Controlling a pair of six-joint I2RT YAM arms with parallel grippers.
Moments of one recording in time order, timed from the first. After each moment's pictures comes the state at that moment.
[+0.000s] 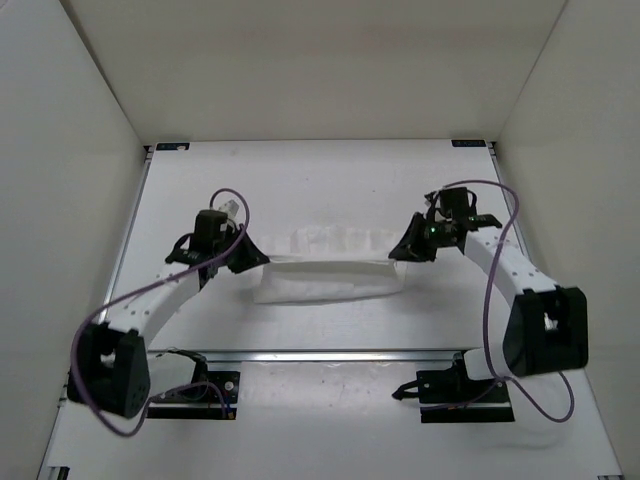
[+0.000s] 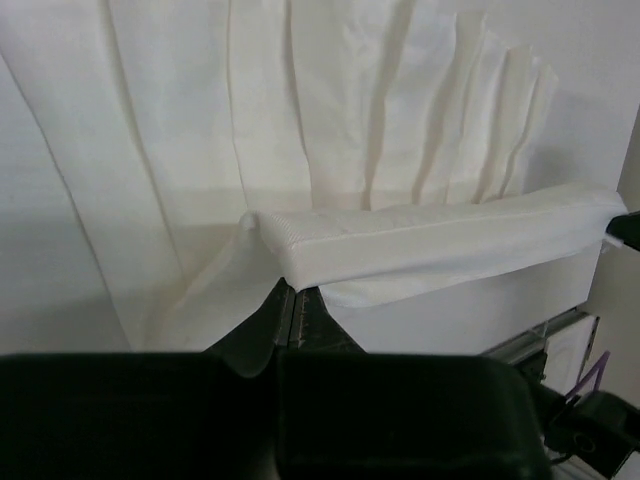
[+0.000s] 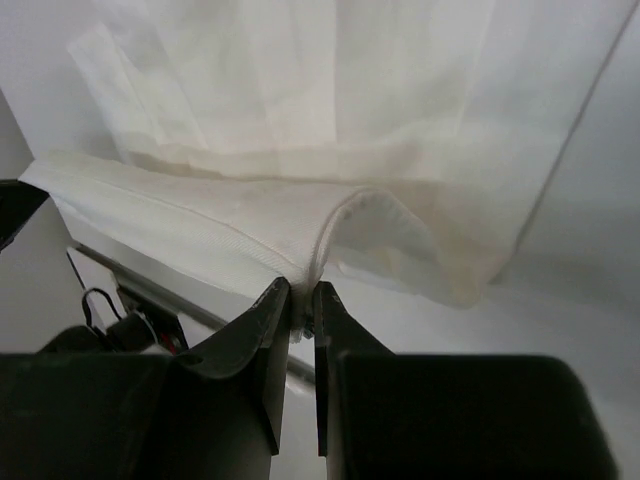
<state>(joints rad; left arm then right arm) -0.27 1.14 0.67 -0.29 0.29 -0.65 0.14 1.34 0.91 -0.61 -0.51 0.51</state>
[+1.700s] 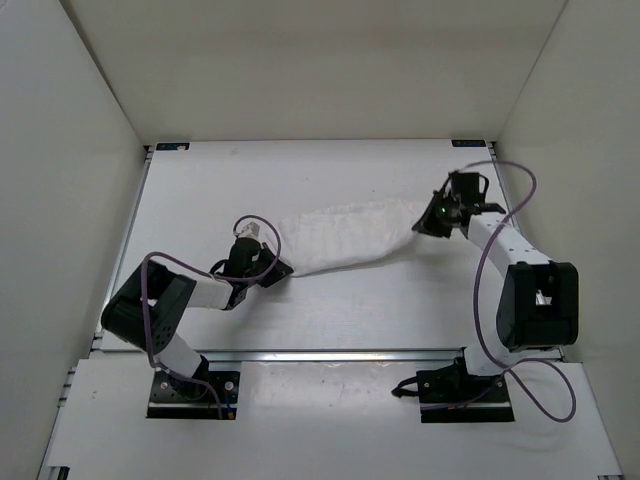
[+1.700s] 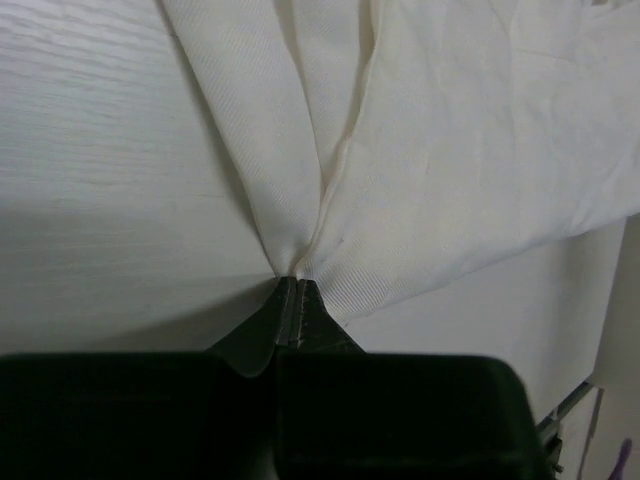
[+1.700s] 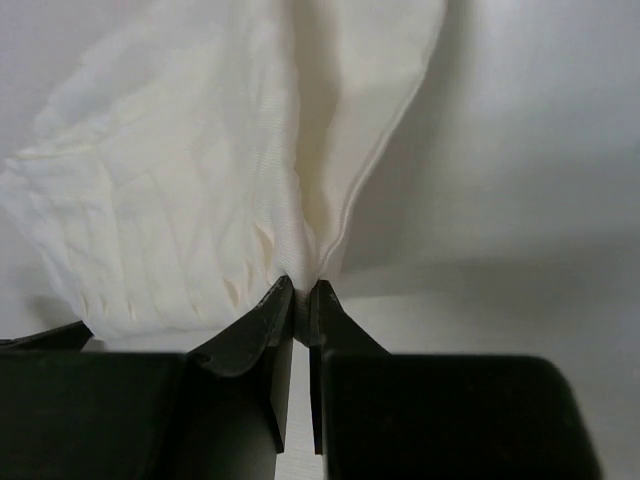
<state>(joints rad) -0.45 1.56 0.44 0.49 0.10 -0.88 0.02 1.52 0.96 -0.34 -0.28 0.52</state>
